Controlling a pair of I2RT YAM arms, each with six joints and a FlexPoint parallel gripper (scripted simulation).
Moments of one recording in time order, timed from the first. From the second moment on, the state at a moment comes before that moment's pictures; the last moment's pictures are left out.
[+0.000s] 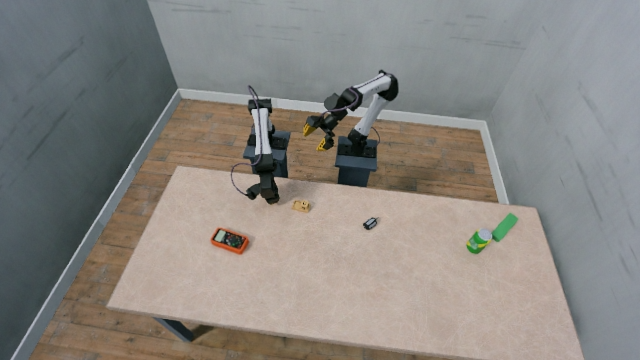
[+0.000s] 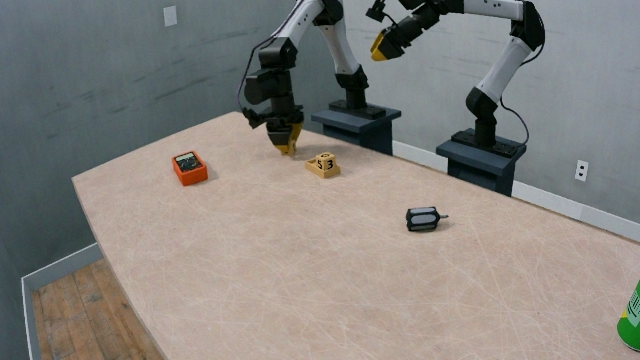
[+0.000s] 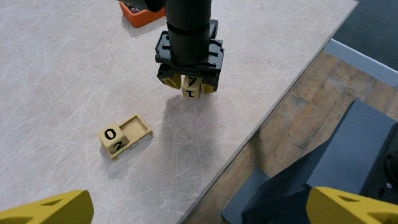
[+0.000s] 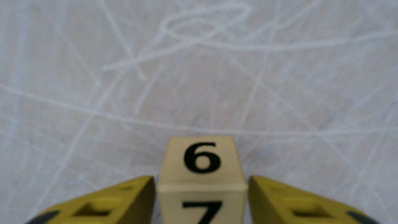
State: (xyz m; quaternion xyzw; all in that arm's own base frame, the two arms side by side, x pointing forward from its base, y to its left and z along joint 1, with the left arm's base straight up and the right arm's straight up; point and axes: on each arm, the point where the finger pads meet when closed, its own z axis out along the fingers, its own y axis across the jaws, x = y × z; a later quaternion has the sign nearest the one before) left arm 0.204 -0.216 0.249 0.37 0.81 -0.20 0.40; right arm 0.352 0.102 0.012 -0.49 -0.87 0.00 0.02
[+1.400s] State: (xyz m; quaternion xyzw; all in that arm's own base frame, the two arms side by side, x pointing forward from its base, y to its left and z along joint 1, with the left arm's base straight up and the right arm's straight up) left arm 0.204 -0.216 0.249 0.37 0.81 -0.20 0.40; right arm 0.347 0.098 0.010 -0.48 -0.85 -0.09 0.21
